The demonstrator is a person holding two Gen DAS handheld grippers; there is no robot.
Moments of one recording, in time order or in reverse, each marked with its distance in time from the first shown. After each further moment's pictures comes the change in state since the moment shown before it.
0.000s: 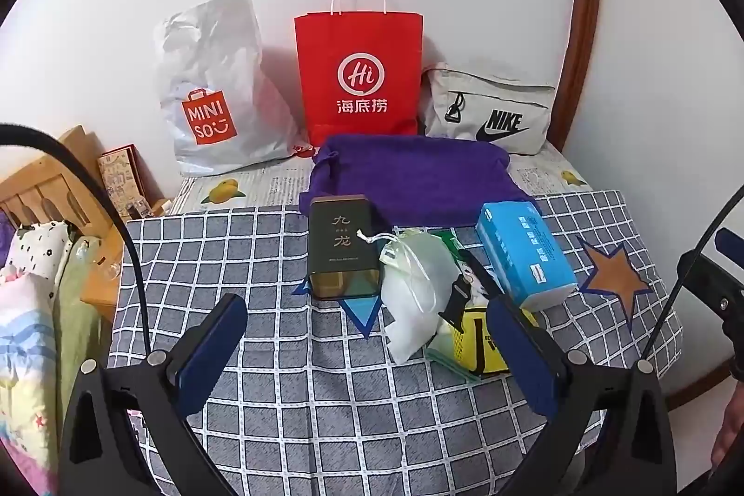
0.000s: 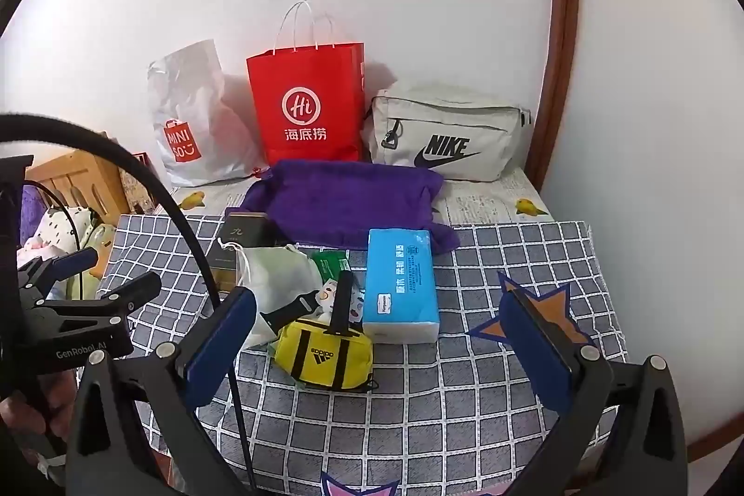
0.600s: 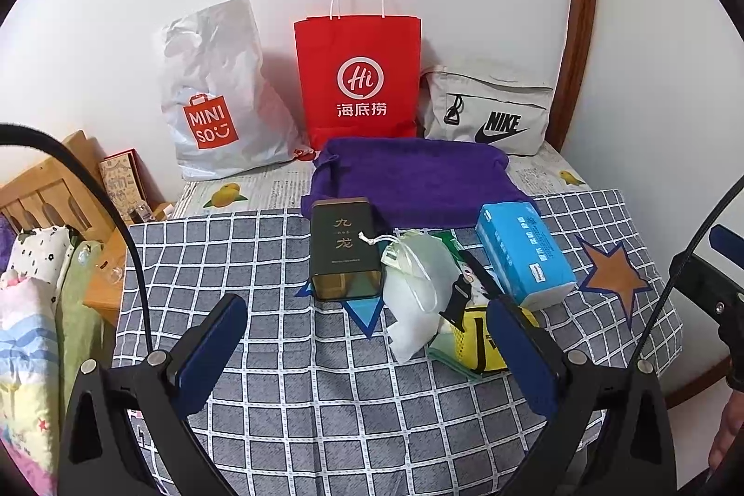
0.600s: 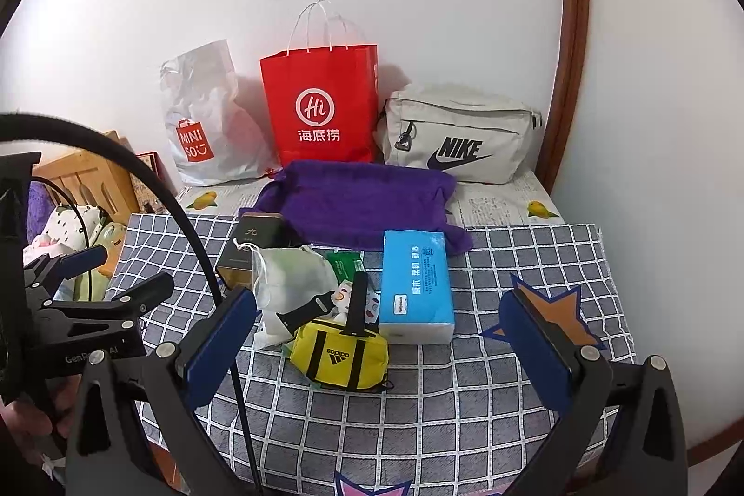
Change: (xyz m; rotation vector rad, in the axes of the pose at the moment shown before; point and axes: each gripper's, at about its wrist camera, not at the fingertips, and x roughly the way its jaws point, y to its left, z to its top) left arm -0.004 0.002 0.001 0.011 -0.004 -0.006; right arm -0.003 0.011 0.002 -0.009 -0.005 0.029
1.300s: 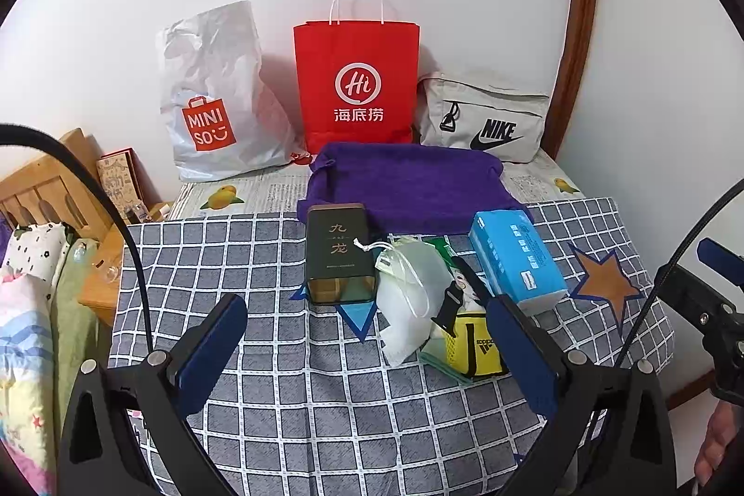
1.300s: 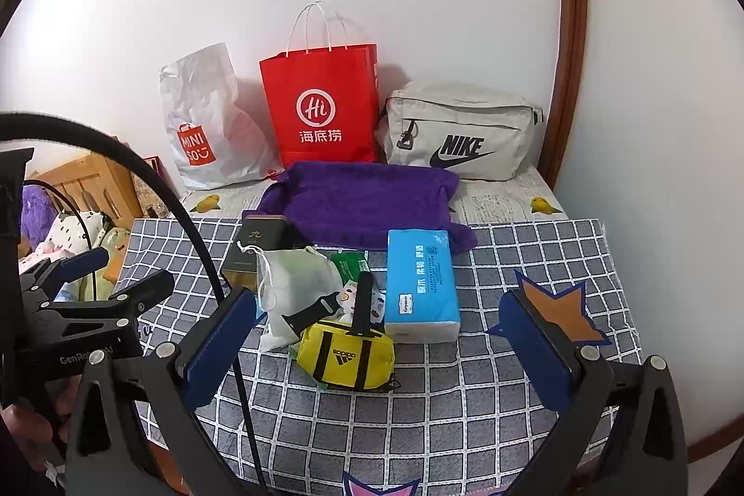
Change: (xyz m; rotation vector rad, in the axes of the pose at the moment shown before) left arm -0.007 0.003 0.003 -0.018 -0.013 -0.016; right arm 0.001 -0.002 0.001 0.022 0.001 0.011
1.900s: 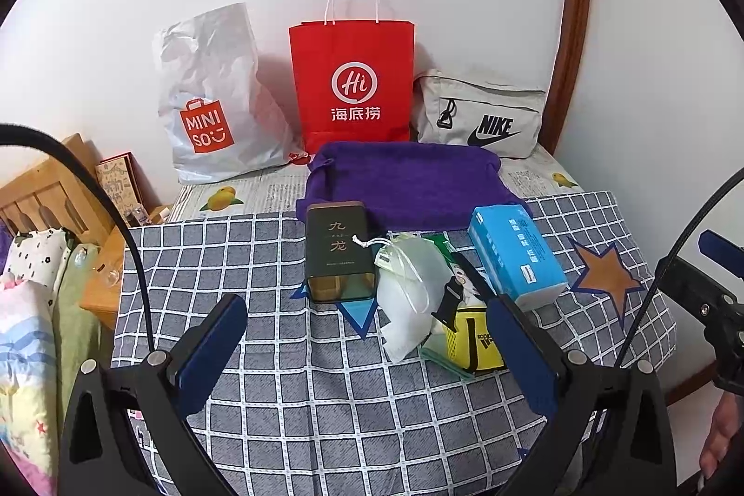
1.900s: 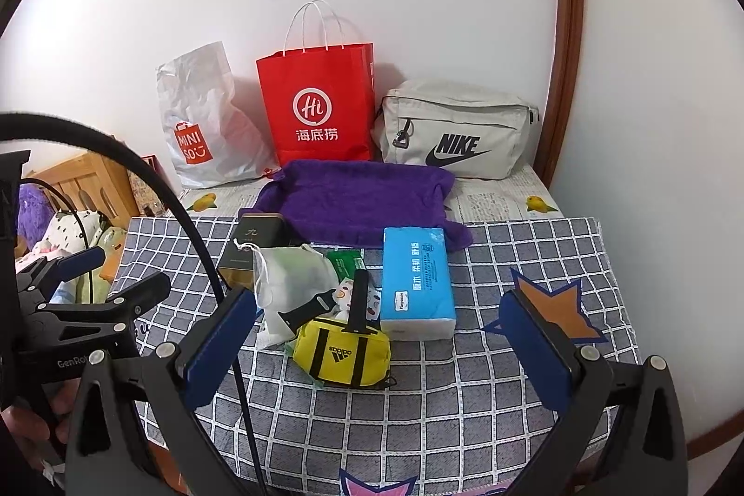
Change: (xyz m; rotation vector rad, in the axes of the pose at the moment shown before) left arm -0.003 -0.003 -0.002 0.015 0.003 0.001; right arm -0.003 -0.001 0.000 -0.003 0.003 -0.011
